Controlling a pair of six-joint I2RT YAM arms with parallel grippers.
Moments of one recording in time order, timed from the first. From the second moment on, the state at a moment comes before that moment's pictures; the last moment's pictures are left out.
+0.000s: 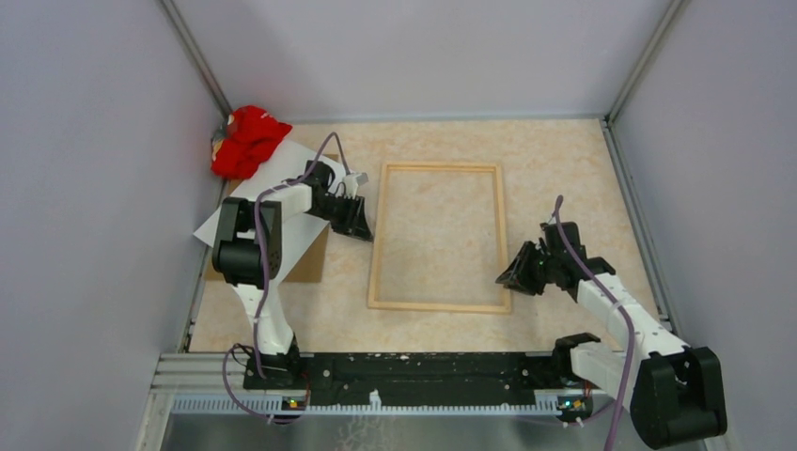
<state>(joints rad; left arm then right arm) -0.14 1.93 1.19 -0.50 0.77 0.16 0.20 0.98 0.48 -0.50 -0.32 0.71</state>
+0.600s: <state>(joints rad) -0.15 1.94 1.20 -0.50 0.79 0.17 0.21 0.96 0.53 -0.36 -0.45 0.84</state>
